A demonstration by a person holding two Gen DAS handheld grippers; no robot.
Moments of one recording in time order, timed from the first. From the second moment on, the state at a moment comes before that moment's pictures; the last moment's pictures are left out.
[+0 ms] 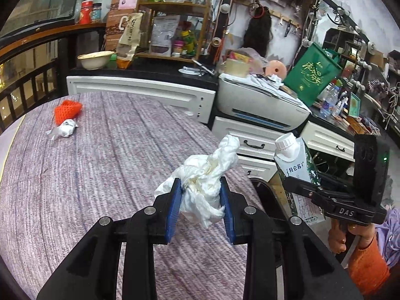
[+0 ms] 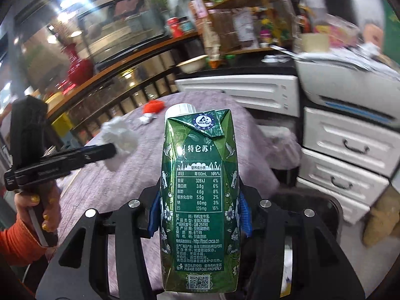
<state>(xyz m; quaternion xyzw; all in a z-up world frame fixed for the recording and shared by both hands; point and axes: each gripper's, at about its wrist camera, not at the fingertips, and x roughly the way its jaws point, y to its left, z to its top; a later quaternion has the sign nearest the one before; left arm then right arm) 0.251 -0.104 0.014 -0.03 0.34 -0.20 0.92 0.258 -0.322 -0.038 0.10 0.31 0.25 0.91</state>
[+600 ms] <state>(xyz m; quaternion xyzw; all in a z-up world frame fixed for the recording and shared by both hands) 0.239 -0.160 0.011 -0.03 0.35 -0.25 0.90 0.272 -0.373 -0.169 0.09 0.43 0.06 0.90</state>
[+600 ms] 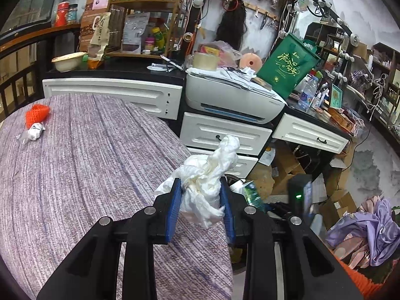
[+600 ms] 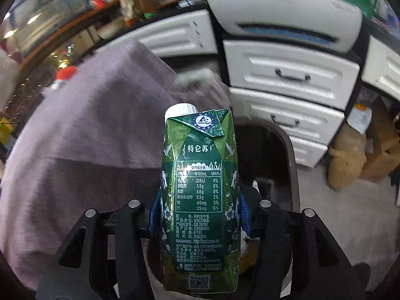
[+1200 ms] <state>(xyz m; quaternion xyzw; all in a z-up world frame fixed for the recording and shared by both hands) 0.231 -0.196 0.010 -0.02 0.35 -0.29 0.89 0.259 -0.392 -0.203 0.11 0.46 0.00 0.88</state>
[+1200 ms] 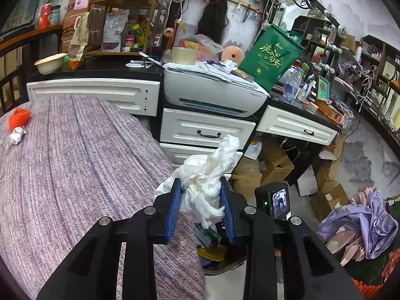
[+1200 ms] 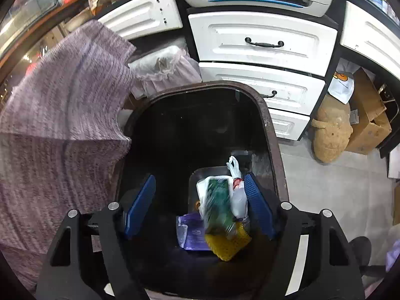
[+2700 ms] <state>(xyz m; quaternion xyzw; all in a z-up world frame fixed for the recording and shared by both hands) 0.229 -0.316 -0.077 0.05 0.45 -0.37 0.81 0.169 -0.479 -0.110 0.17 0.34 -0.12 0.92</state>
